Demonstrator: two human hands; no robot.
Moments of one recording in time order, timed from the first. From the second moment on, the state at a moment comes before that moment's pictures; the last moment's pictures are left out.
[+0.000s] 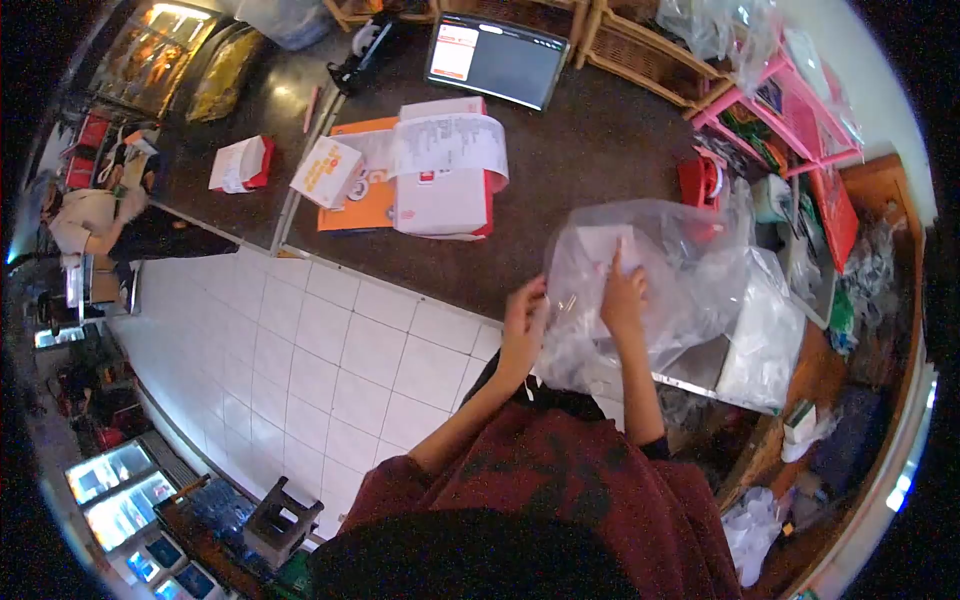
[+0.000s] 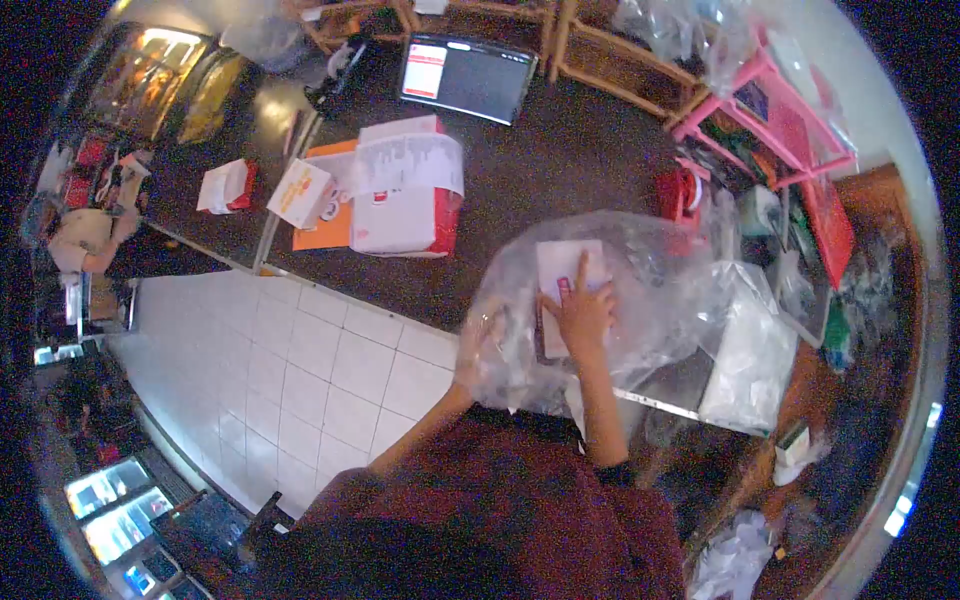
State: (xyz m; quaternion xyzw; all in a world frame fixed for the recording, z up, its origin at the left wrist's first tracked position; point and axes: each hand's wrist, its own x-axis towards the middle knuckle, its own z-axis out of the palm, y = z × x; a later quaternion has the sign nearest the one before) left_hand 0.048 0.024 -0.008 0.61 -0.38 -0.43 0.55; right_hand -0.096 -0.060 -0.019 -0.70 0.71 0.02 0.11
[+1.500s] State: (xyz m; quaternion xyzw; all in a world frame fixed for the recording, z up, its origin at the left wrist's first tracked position) left_hand 0.057 -0.011 0.023 0.46 -0.45 -0.48 0.59; right_hand -0.019 -0.304 -0.049 -0.74 0.61 -0.28 0.02
